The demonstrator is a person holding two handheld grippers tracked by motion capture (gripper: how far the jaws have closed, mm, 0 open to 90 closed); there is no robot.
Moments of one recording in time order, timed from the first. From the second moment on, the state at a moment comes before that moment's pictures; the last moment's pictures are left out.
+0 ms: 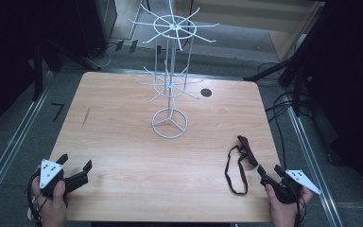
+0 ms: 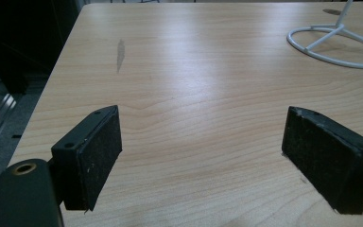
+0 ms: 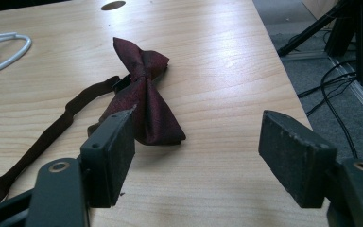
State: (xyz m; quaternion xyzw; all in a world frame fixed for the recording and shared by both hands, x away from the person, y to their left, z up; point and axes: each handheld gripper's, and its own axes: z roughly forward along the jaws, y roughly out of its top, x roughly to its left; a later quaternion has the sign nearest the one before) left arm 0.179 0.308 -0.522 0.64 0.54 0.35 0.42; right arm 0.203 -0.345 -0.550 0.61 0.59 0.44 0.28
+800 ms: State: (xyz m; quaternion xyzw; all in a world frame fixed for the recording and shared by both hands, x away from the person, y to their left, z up) left arm 0.179 0.308 -0.523 0.64 0.54 0.34 0.43; right arm 0.232 -0.301 -0.542 0.59 0.63 0.44 0.24
